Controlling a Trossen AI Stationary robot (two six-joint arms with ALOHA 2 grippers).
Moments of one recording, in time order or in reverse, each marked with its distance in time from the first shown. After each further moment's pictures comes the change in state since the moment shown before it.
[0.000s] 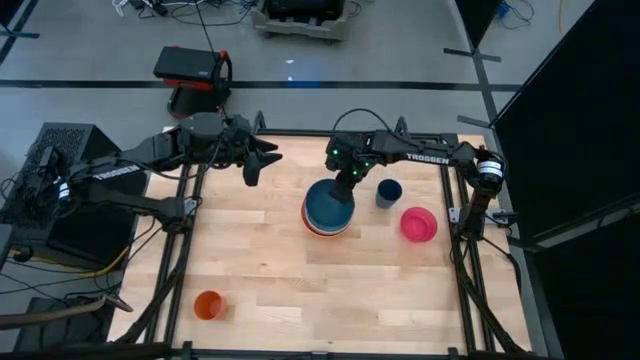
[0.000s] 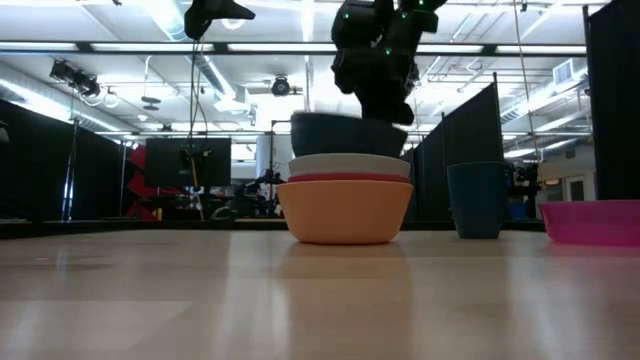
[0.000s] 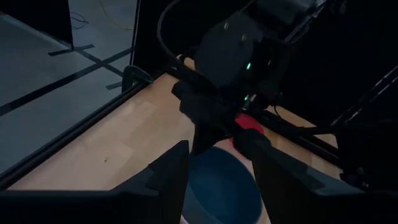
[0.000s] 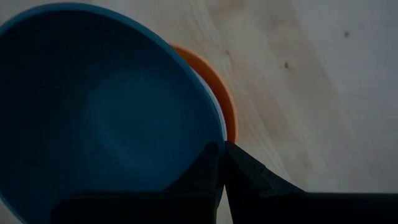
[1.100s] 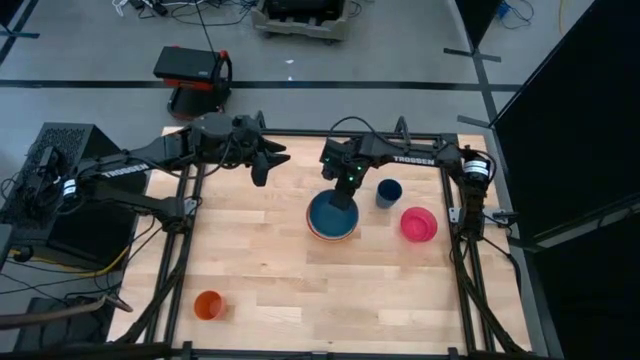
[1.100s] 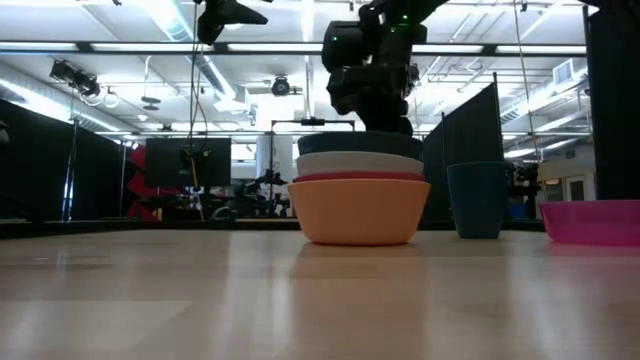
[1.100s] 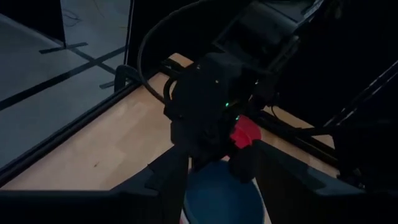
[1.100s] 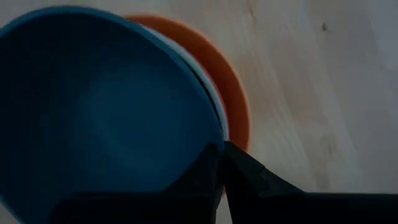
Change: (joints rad) left arm 0.000 0.054 0.000 0.060 0.021 -0.004; right arm 0.017 0.103 0.042 -0.083 -0.034 -0.050
